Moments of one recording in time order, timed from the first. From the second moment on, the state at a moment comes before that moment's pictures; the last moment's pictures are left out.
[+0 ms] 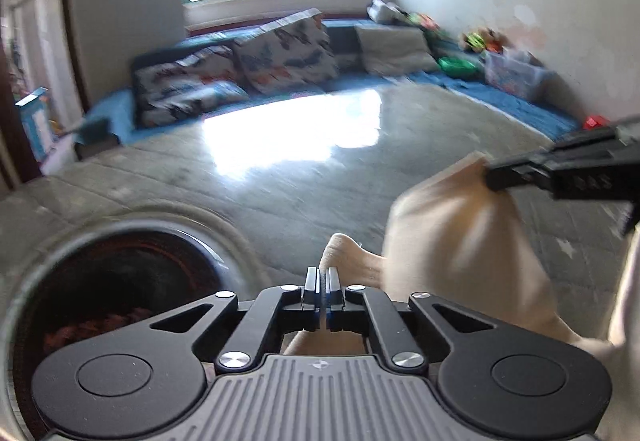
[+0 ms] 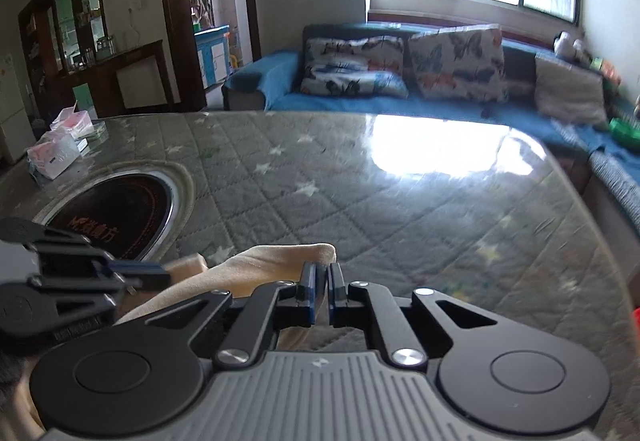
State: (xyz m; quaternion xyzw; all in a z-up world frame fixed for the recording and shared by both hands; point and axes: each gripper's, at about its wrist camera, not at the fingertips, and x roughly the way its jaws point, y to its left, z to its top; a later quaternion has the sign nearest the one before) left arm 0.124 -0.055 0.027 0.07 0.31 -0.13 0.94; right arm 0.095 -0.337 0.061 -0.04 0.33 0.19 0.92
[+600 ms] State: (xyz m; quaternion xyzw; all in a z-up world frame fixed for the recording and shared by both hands) left arm 0.129 0.013 0.039 0.02 0.31 -0.03 0.95; right arm 0.098 -0.334 0.049 -0.08 0.33 0.18 0.92
